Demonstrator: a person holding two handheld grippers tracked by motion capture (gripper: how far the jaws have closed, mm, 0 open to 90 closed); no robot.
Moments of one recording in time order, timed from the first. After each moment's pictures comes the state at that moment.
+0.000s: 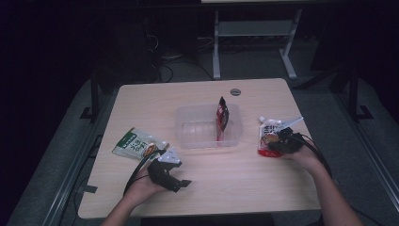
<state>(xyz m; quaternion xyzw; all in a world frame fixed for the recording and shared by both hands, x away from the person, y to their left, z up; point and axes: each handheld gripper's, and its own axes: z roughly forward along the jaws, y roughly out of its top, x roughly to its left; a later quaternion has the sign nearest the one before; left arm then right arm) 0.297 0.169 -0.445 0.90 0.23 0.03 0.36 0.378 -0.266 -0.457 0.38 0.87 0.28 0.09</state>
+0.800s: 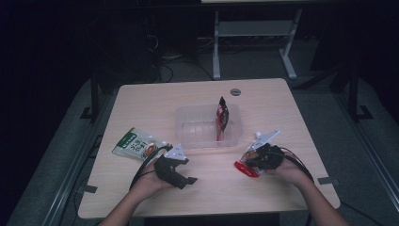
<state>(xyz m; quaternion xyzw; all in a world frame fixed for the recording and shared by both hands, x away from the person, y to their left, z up) 0.306 0.154 -0.444 0.90 0.21 0.02 0.37 0.337 -0.194 -0.457 0.27 0.91 0.31 0.03</state>
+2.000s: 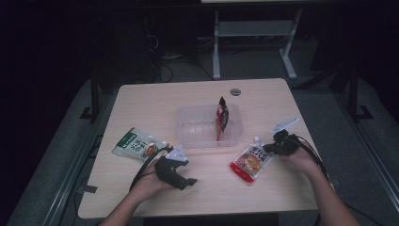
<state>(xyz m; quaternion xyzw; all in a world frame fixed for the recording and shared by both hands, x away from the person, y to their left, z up) 0.304 0.153 -0.448 0.91 0.22 0.02 0.36 0.375 -0.253 -0.458 0.36 0.88 0.29 0.08</state>
